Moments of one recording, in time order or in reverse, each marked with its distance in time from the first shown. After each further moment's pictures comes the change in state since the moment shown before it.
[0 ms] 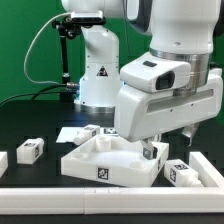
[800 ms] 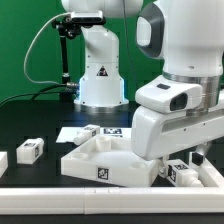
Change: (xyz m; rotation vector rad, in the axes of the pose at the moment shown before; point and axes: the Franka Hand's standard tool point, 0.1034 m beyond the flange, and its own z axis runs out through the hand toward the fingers) arm 0.012 -0.026 0.036 -0.016 0.065 0.017
